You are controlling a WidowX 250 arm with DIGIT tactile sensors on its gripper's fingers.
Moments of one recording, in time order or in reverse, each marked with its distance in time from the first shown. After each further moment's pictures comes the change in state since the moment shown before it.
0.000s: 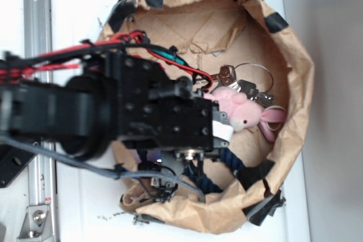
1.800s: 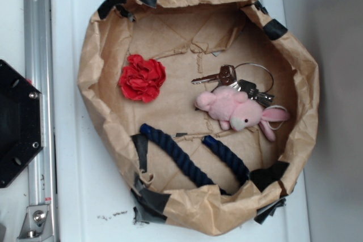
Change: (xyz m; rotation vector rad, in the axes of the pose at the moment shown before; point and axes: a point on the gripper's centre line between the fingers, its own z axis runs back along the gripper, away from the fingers) arm -0.134 -0.002 0.206 0.061 -0.196 0.281
